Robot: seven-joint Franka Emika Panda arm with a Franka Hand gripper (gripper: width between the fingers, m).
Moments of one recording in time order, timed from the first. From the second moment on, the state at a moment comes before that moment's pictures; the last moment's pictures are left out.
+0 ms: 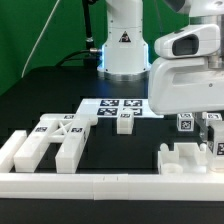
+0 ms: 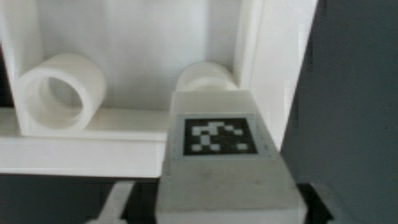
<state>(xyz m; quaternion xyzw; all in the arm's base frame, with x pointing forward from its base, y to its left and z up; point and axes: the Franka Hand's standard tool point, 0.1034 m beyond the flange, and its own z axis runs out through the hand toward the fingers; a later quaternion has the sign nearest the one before) 0.652 0.120 0.081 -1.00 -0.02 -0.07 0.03</state>
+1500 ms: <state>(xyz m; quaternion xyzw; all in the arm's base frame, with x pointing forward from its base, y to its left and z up) 0.650 0.114 0.080 -0.91 0.40 -0.04 0.06</state>
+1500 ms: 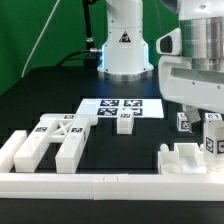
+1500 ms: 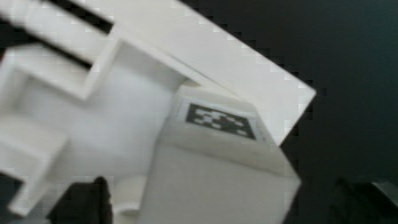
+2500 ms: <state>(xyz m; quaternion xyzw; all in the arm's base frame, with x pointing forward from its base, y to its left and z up) 0.650 0.119 0.083 -1.00 0.08 -0.05 0.04</state>
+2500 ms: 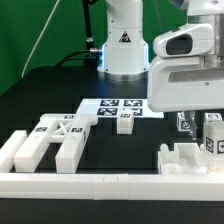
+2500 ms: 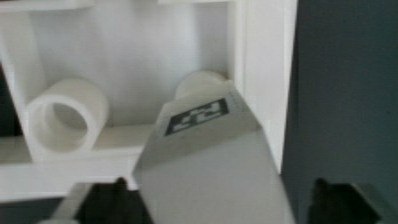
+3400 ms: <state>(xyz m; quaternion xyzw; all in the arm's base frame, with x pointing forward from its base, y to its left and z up) 0.653 0.111 0.080 -0.81 0.58 -0.01 0.06</state>
